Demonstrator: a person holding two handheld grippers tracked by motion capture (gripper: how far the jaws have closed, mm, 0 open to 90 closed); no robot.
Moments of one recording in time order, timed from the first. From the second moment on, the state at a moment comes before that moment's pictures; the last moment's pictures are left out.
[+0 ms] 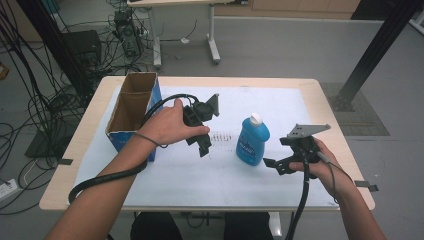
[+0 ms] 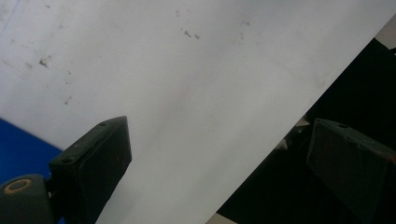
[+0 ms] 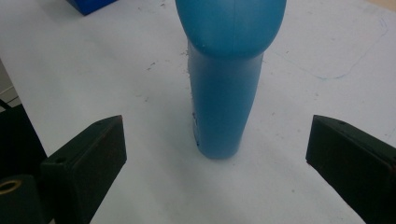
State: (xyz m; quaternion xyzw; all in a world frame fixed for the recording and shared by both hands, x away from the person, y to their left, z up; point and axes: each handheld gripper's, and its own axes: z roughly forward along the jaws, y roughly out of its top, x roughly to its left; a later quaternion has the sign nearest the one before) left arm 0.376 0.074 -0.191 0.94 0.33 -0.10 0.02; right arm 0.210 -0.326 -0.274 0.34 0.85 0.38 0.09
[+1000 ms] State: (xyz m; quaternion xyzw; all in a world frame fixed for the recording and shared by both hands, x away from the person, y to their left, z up) left arm 0.372 0.077 -0.195 0.94 0.33 -0.10 0.02; right arm 0.198 -0.332 -0.301 0.35 0.83 0.42 0.10
